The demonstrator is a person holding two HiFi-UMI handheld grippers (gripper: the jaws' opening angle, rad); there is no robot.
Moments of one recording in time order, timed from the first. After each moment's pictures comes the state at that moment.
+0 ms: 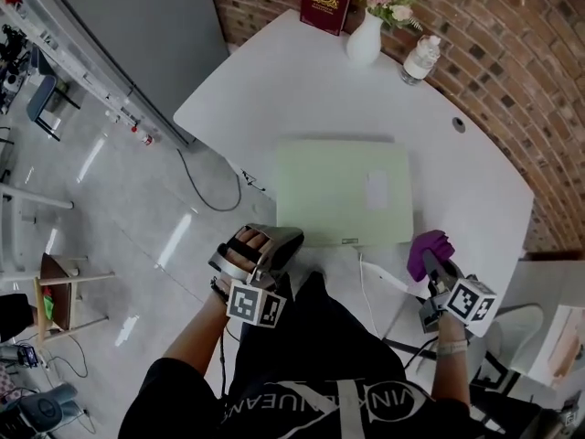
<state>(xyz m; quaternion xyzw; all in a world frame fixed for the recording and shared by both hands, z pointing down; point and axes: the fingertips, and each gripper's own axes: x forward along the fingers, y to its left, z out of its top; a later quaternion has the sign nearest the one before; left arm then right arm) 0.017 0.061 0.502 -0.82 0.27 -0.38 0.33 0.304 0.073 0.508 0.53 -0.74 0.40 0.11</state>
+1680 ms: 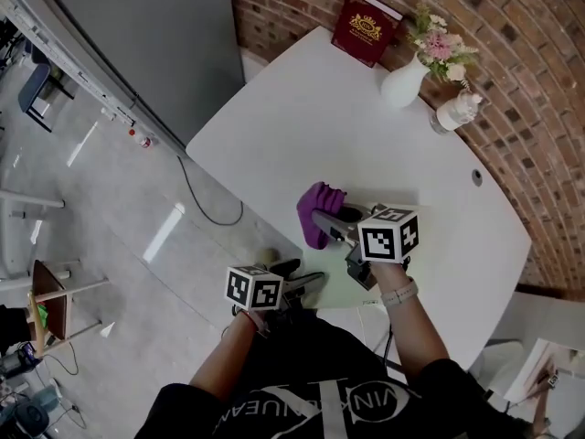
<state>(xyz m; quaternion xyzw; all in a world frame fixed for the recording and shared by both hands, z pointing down) -0.028 -0.012 0.579 -0.77 0.25 -0.07 -0.58 -0.055 -0.131 0.496 0.20 -0.87 0.41 0.20</state>
